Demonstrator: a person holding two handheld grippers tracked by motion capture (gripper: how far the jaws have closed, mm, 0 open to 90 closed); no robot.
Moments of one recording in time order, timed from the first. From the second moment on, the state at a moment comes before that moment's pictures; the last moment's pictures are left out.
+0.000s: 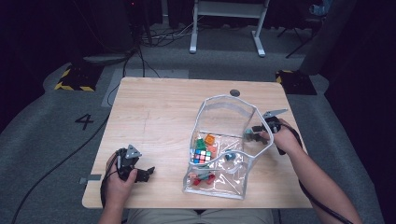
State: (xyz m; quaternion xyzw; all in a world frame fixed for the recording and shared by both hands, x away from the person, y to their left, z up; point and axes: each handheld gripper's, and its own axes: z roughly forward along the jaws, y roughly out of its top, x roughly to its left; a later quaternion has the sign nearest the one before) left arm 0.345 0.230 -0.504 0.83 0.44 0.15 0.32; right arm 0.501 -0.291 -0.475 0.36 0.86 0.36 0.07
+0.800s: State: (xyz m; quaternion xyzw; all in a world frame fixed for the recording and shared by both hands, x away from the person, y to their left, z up) left arm 0.345 0.230 -0.504 0.83 0.44 0.15 0.32; right arm 0.501 -0.301 -0.459 0.38 0.85 0.34 0.09
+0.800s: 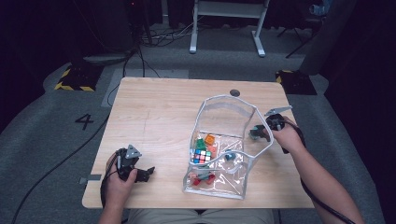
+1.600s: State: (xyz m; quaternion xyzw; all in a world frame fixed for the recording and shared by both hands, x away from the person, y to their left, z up) left arm 0.345 0.230 -0.504 0.83 0.44 0.15 0.32; right arm 0.478 -0.333 -0.352 0.39 0.83 0.37 0.12
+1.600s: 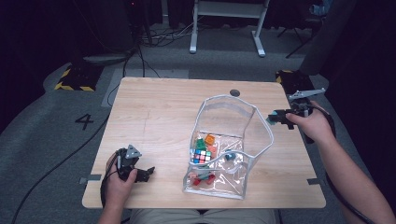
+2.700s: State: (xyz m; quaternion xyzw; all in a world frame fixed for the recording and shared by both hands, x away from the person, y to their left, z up) left arm 0.345 0.230 -0.504 0.83 0.44 0.15 0.32; right arm 0.449 -0.248 -0.262 0.30 0.86 0.39 0.10
